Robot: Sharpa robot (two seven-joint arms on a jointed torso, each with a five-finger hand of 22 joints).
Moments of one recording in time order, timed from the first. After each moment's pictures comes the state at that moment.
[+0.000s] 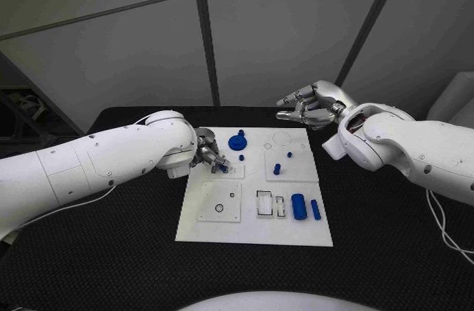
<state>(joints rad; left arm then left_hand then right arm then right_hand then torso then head) 1.26 -0.65 -0.03 1.35 -1.01 0.13 -0.61 1.38 0.10 -0.02 0.21 0.33 1.08 0.04 0.18 0.98 1.43 -0.03 0.89 1.26 1.47 -0.10 1.44 1.31 0.07 1.36 0.02 1.39 1.22 1.24 -0.79 0.05 1.48 -0.81 -0.34 0.04 1.40 -0.13 0.13 0.22 0.09 0.95 0.12 0.07 0.07 1.26 0.03 0.87 1.00 1.46 -0.04 1.25 1.10 0.05 1.42 0.07 1.36 1.31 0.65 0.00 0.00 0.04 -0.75</state>
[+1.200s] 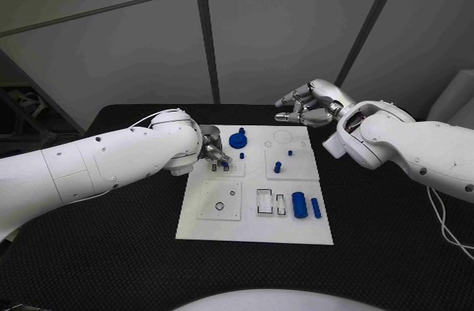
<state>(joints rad) 1.26 -0.64 -0.03 1.37 -1.17 0.11 -0.59 1.26 0.03 0.19 0.15 0.32 1.10 0.03 0.16 1.05 1.45 -0.03 0.90 1.30 1.47 -0.09 1.46 1.31 0.07 1.37 0.02 1.40 1.24 1.24 -0.78 0.05 1.46 -0.93 -0.33 0.05 1.40 -0.13 0.13 0.22 0.09 0.95 0.12 0.07 0.07 1.26 0.03 0.88 1.01 1.46 -0.04 1.25 1.10 0.05 1.42 0.07 1.36 1.31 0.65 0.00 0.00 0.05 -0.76</state>
